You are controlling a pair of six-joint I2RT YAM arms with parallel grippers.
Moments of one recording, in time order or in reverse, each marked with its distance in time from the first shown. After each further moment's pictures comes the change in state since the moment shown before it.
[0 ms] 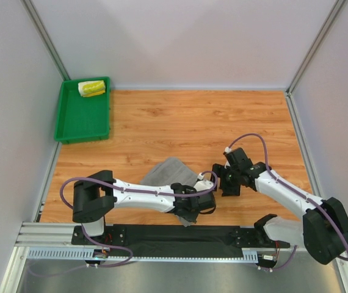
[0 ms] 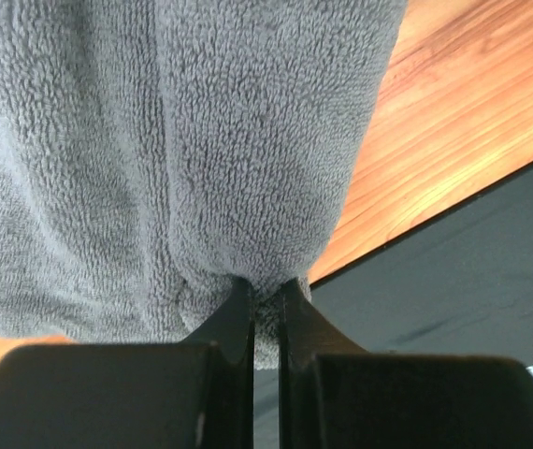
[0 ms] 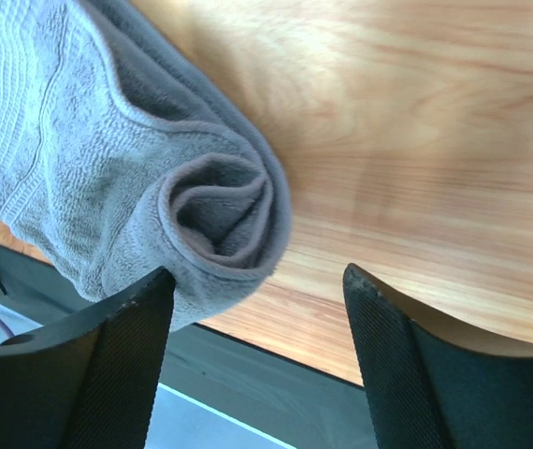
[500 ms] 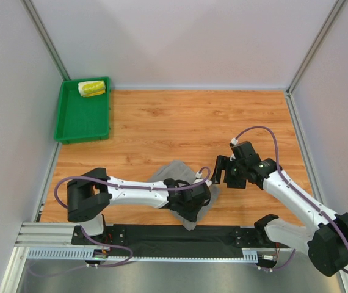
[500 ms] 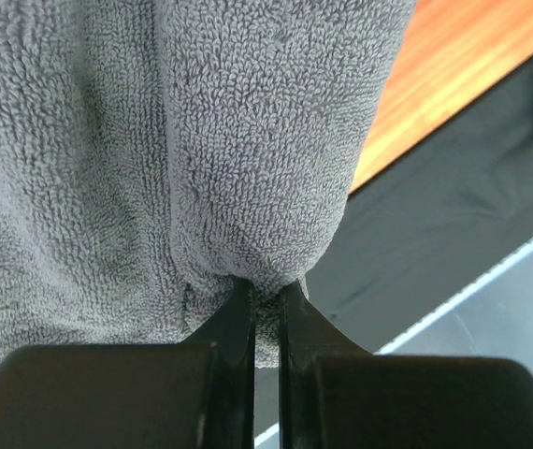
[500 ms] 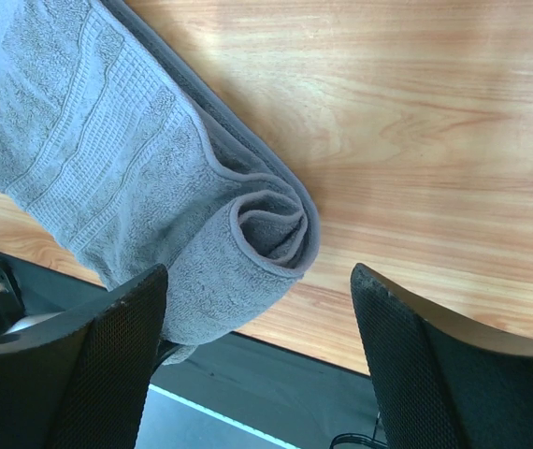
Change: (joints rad) left arm 0.080 -0.077 -0.089 0.155 0.256 0.008; right arm -0.038 -0.110 0.119 -0.144 0.080 -0.043
